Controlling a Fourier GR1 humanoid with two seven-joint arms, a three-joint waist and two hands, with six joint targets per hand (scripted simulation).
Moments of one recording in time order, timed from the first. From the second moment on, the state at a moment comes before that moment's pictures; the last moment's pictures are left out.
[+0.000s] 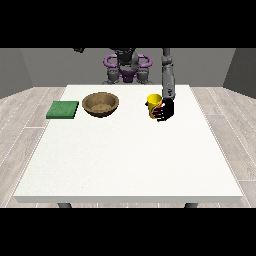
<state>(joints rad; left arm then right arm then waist) -0.54 0.29 0.34 -0.57 0.01 0.09 -0.96 -0.36 -0.30 -0.13 -2.20 -0.34 0.02 0.37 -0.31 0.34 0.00</state>
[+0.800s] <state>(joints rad) -0.70 0.24 0.11 -0.55 -0.30 0.48 -0.65 -0.29 -0.31 -0.21 -1.99 -0.42 0.10 0.33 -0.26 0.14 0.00</state>
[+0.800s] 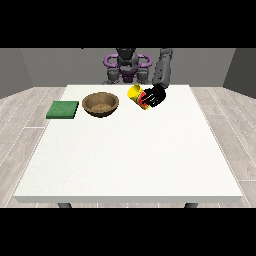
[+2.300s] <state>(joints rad) -1.09 0.08 -0.59 -0.12 -1.34 0.74 0.28 -0.31 -0.26 -0.17 -1.73 -0.34 0.13 0.25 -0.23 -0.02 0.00</state>
